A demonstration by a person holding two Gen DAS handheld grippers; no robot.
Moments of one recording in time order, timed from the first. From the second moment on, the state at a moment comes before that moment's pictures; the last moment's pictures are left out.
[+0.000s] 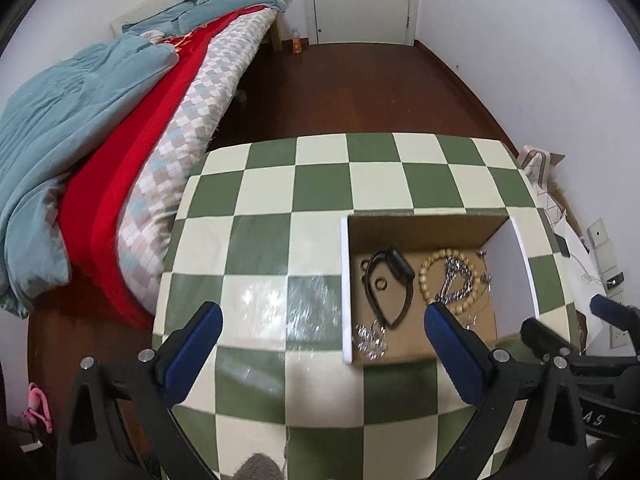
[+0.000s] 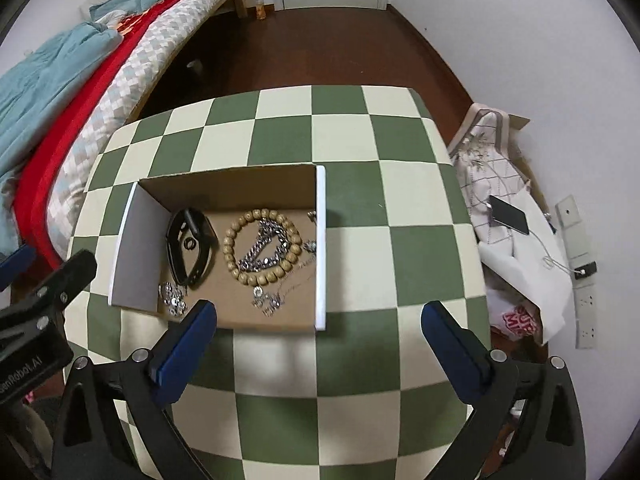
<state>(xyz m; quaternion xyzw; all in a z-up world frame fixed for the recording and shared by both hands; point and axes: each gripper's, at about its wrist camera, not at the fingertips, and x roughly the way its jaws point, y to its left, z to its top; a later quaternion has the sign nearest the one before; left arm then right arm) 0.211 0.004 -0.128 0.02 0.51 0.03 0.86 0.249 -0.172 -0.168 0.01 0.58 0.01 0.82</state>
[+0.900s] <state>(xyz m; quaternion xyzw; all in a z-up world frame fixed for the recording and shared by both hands) 0.070 0.005 -0.002 0.00 0.42 0.02 0.91 0.104 -0.180 -0.017 0.00 0.45 -0.02 0.89</state>
